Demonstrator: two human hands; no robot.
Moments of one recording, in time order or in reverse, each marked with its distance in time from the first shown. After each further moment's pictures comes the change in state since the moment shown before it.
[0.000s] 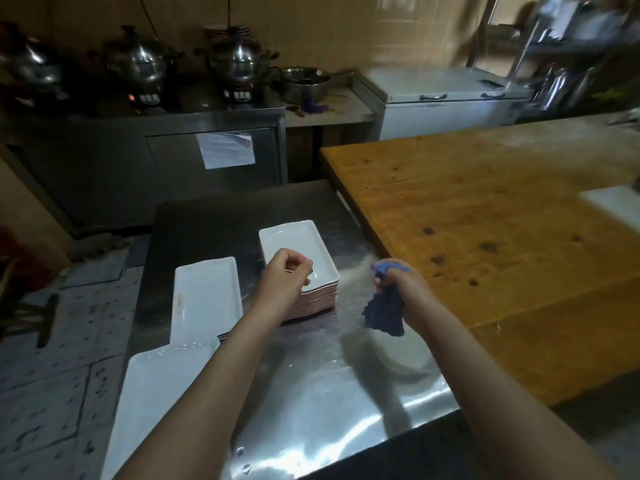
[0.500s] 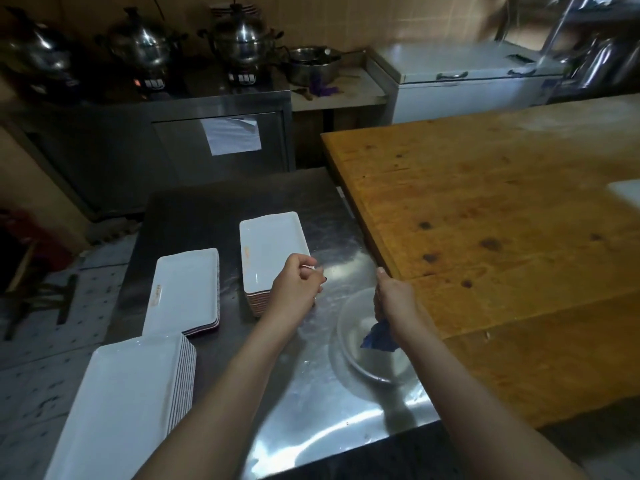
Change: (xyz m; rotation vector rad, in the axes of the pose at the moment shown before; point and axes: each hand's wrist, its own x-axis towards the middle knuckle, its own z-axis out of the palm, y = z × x) left_hand 0.003 0.008 0.094 -0.001 0.023 -0.021; right_hand 0.052 0.036 -0.052 -0.086 0.095 0.105
